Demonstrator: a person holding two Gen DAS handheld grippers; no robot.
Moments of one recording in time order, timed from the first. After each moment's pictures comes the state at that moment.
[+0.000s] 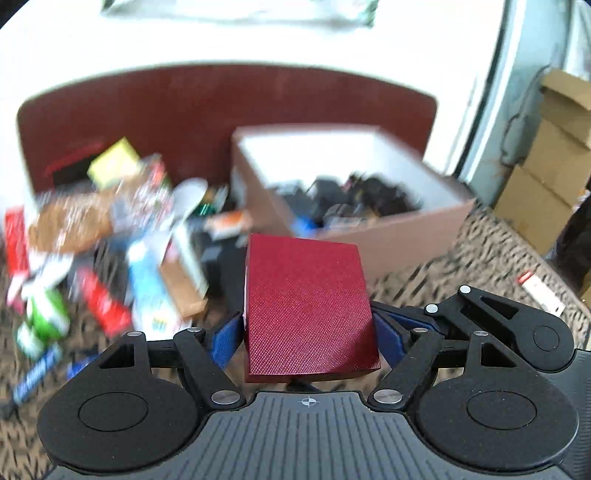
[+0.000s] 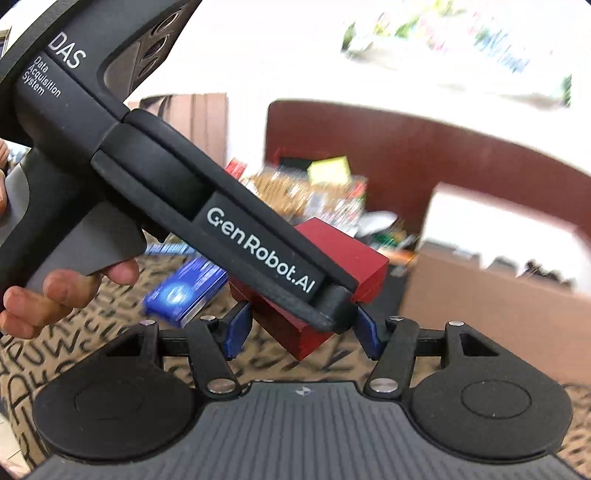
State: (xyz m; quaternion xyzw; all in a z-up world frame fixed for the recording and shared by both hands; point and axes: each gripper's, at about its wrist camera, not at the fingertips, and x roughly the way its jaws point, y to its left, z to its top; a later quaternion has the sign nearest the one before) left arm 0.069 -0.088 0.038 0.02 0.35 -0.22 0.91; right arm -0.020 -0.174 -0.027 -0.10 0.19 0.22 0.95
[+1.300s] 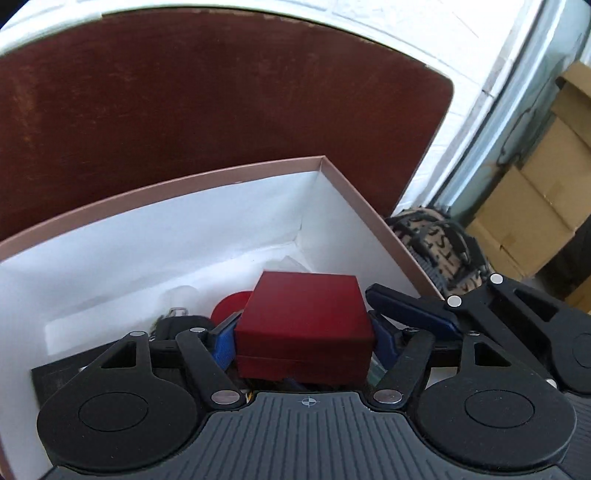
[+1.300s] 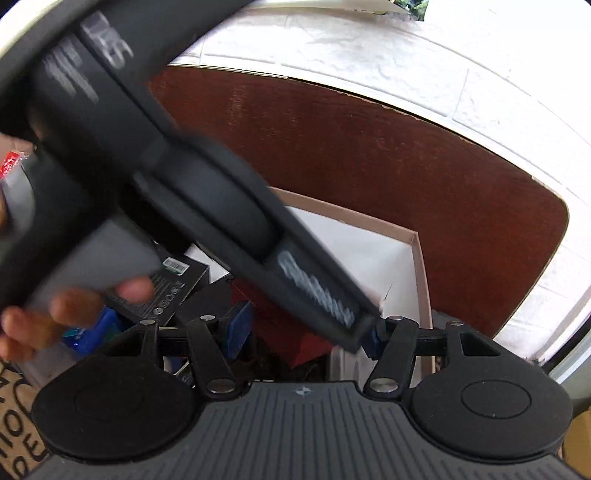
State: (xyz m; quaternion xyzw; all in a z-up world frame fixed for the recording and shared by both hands) left arm 0.357 -0.318 0.004 -0.01 0.44 -0.29 0.85; right arm 0.218 -0.362 -0.010 -0.15 0.27 0.09 0.95
